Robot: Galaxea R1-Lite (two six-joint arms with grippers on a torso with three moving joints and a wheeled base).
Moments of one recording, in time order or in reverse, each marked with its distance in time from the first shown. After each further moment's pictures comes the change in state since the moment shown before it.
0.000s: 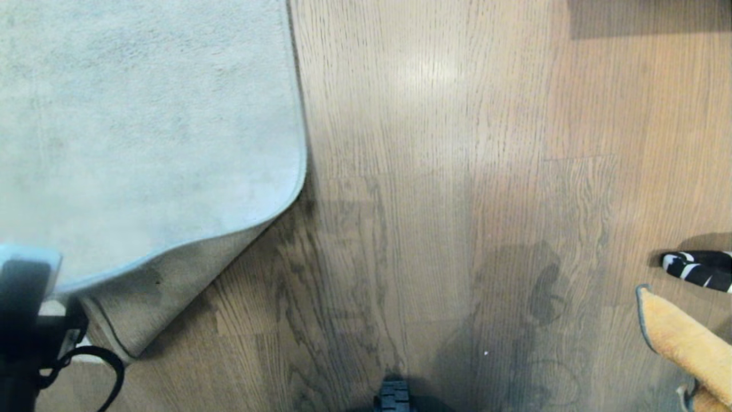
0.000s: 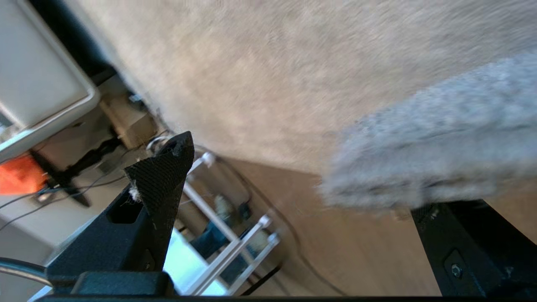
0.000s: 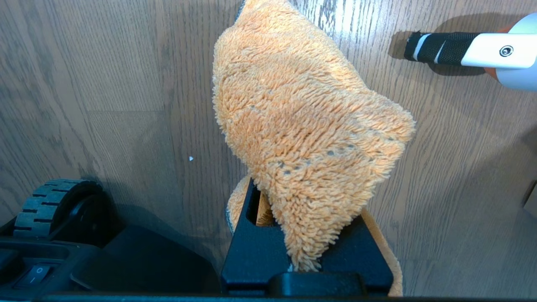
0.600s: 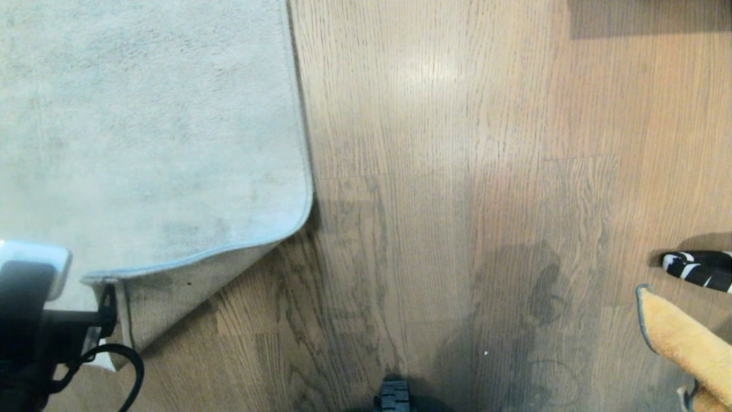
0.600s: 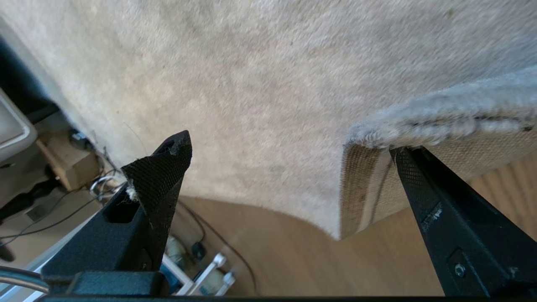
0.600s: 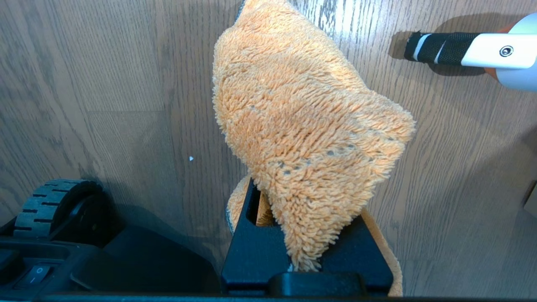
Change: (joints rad) left arm -0.151 -0.040 -0.012 -0.012 -0.053 -0.048; right arm 0.000 0.000 0.000 -0.001 0.000 0.000
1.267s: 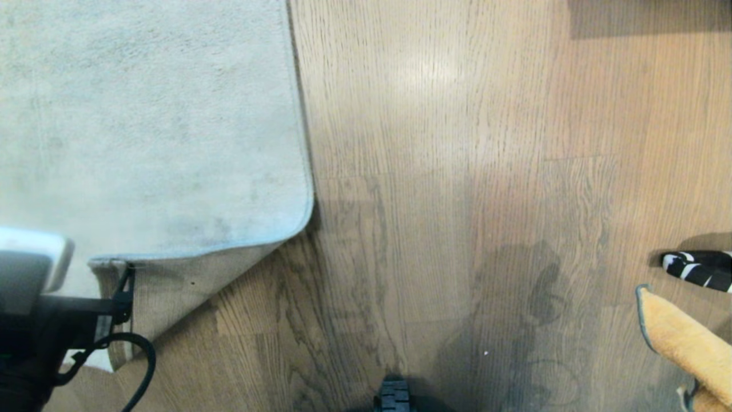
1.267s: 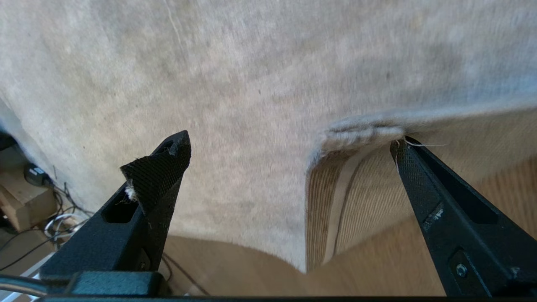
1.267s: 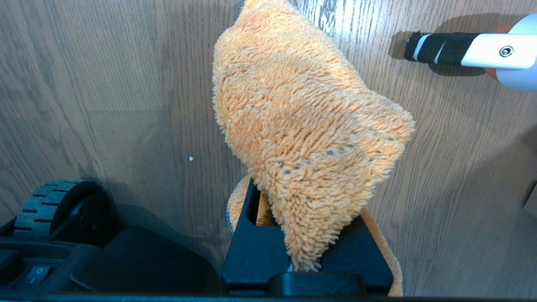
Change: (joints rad) left arm -0.073 -0.008 -0.024 -0.068 -0.057 0.010; right arm 0.000 0.000 0.000 0.000 0.000 0.000
